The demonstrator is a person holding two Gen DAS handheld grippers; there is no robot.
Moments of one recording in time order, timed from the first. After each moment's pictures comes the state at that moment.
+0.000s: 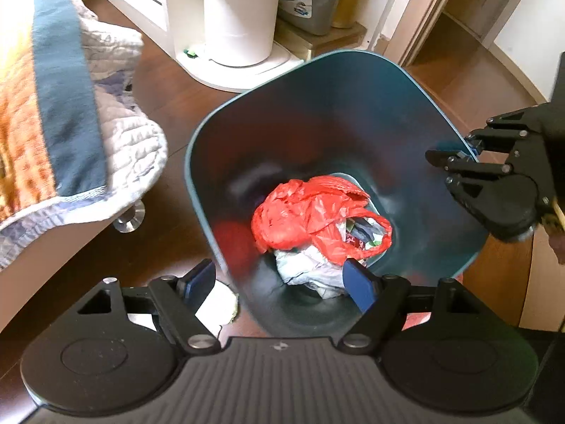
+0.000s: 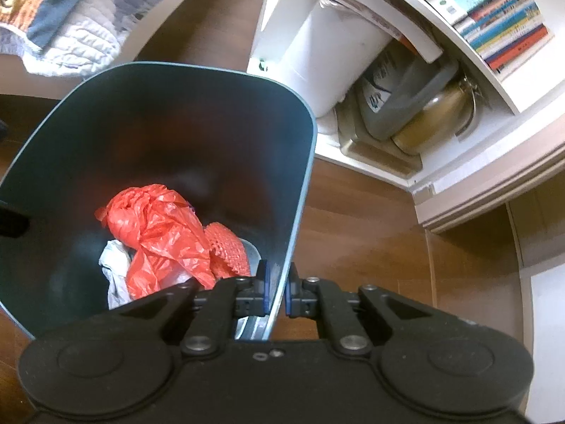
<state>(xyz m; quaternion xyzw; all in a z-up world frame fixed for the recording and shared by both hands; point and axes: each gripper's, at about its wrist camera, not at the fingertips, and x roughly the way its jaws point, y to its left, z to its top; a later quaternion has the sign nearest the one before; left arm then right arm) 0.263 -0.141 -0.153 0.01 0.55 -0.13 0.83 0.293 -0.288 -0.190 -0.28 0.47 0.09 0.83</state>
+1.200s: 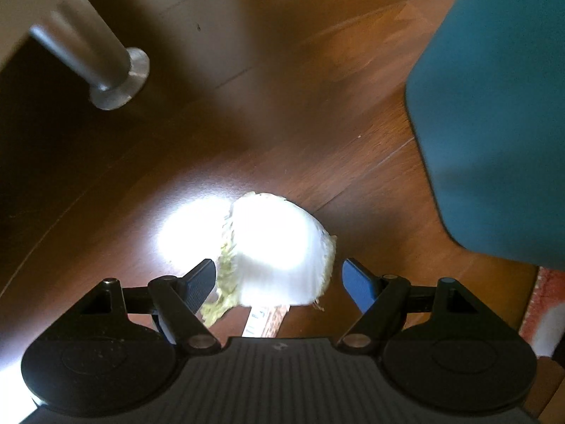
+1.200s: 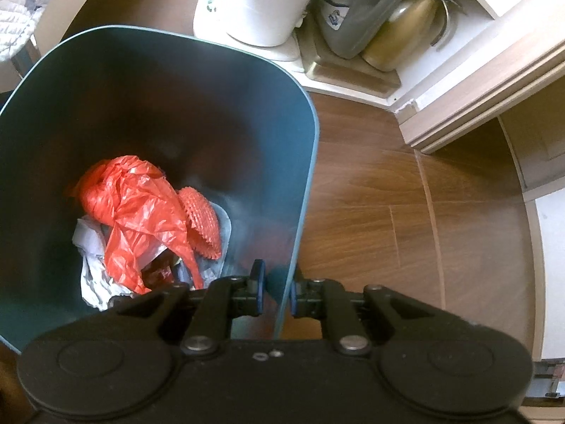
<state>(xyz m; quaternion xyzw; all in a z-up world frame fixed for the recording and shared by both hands) 0.305 -0.078 -0.413 0.02 0.67 -0.07 0.74 0.316 -0.328 -0.205 -0.22 0.56 0.03 0.80</state>
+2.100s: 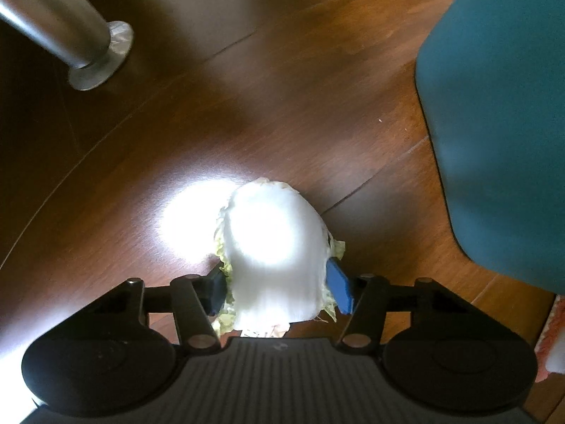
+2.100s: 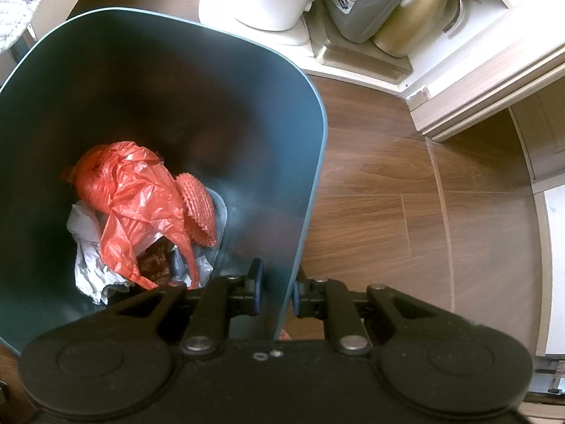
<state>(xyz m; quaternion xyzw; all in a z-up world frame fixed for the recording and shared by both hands) 0.317 -0.088 -0.439 0.03 0.69 -0.04 0.72 0.322 -0.335 -0.217 -0.22 0.58 0.03 0.78</state>
